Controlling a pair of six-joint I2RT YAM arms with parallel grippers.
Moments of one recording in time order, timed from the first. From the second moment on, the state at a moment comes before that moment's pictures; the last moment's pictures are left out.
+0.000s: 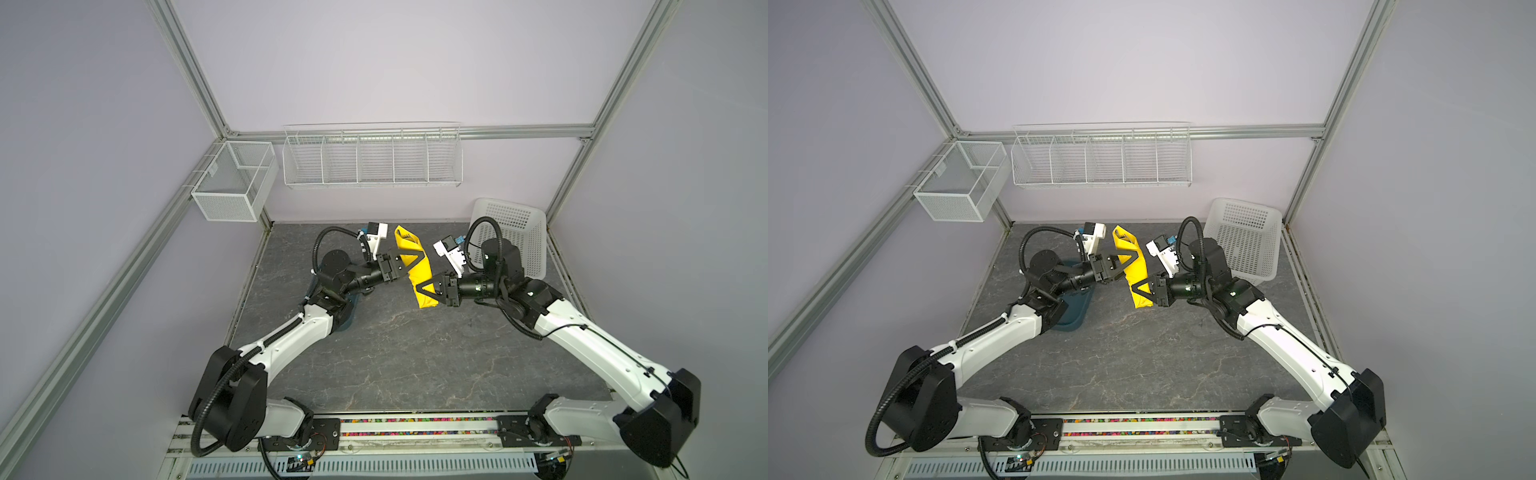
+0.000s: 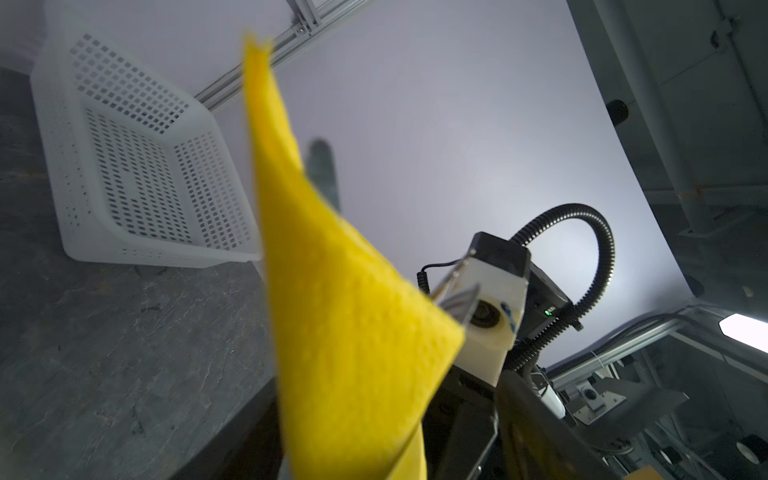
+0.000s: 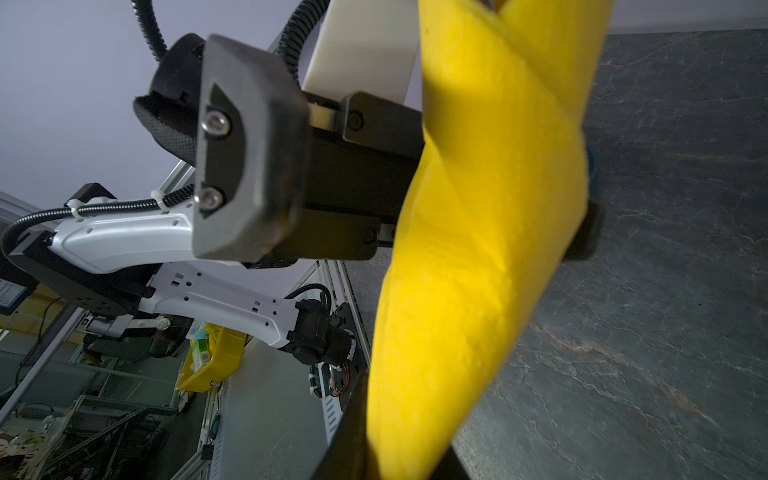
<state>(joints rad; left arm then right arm) -0.56 1.35 0.88 0.66 0.78 -1.14 0.63 1.26 1.13 -0.28 -0.74 0.42</state>
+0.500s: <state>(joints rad) -0.56 1.32 0.90 0.51 0.79 -1.06 0.63 1.25 1.10 -0.23 -0.73 0.45</state>
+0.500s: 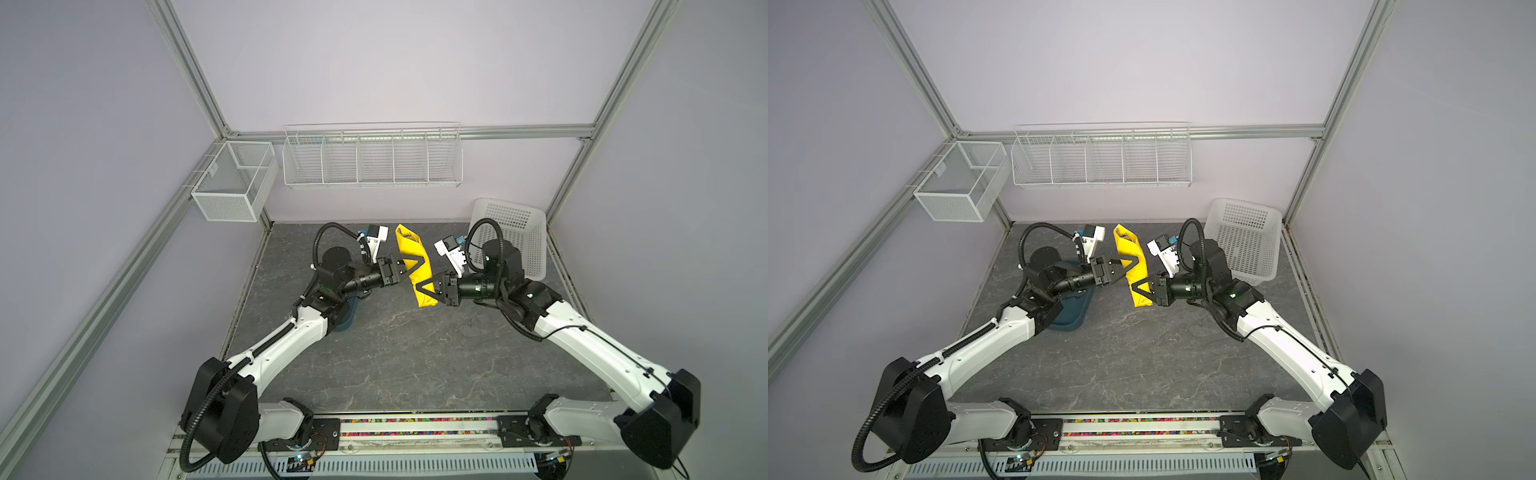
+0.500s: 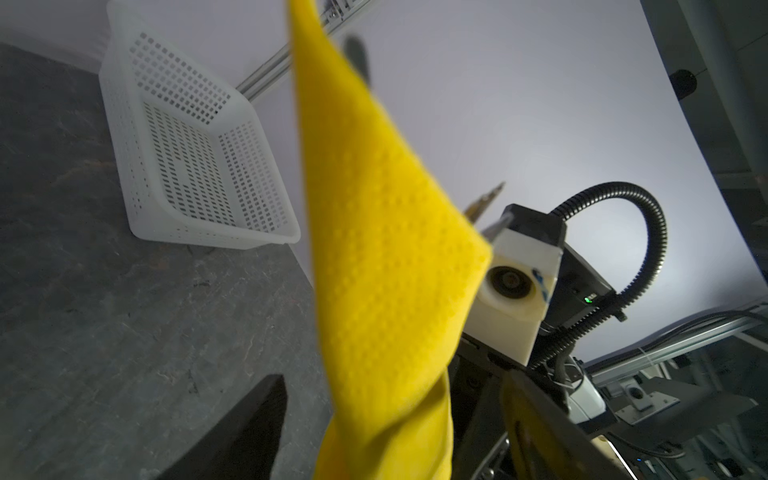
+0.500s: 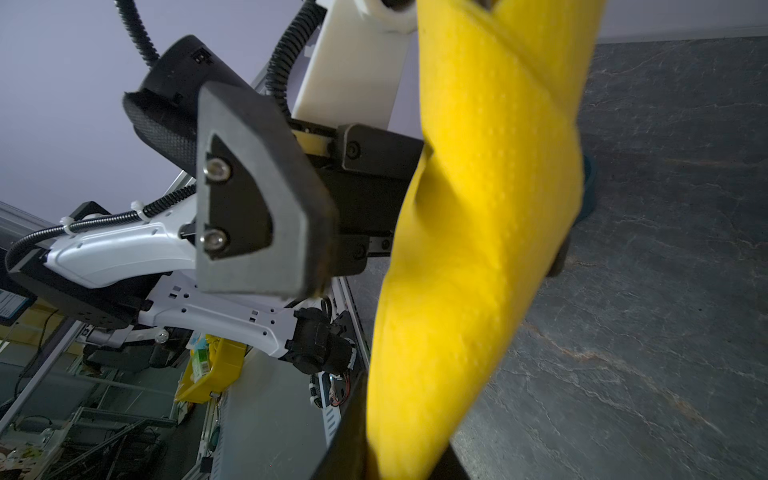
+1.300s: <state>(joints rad) -0.58 1.33 0.89 0.57 0.79 -1.07 0.63 1.23 1.09 -0.19 -0.69 0.49</state>
